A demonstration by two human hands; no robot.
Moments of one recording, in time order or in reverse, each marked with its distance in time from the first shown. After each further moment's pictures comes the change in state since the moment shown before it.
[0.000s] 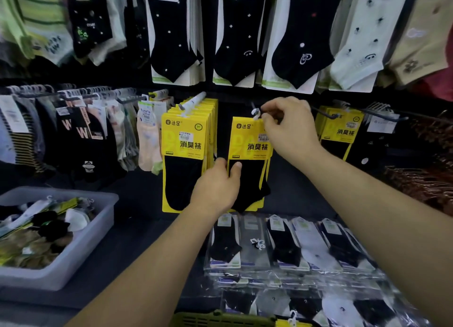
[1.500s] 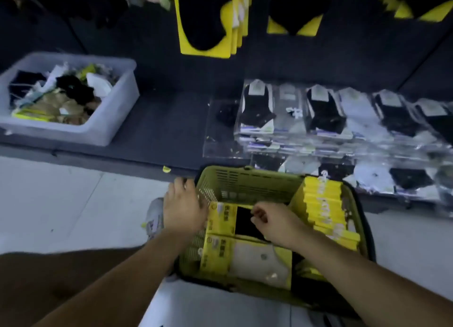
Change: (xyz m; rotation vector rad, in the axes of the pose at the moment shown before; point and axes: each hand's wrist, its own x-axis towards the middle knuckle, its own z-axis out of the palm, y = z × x) left_hand -0.244 -0.252 0.071 0.550 -0.252 -0.420; right_hand -0.423 0.071 0.126 0.046 -1.172 0.402
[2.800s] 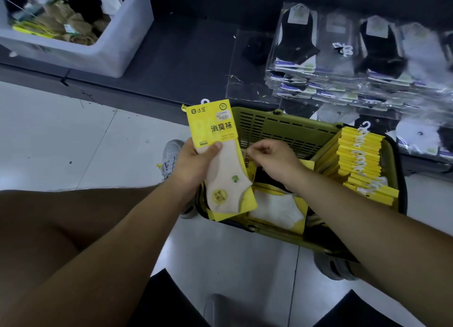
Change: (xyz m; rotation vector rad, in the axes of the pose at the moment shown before) left_hand -0.033 -0.038 0.006 -1.245 -0.129 -0.333; right_hand 0.031 -0.049 0.042 0.561 0.039 0.106
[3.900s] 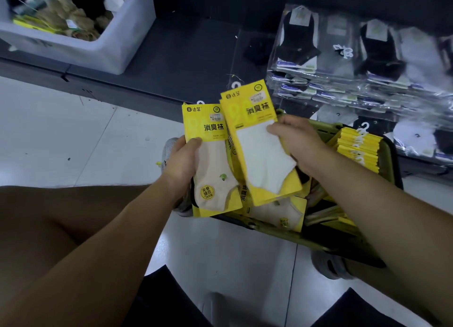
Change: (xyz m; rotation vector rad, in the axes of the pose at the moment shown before) left_hand -0.009 0.009 -0.014 -0.214 0.098 -0.198; right_hand -0.004 -0.037 -0.038 0.248 0.113 0.080
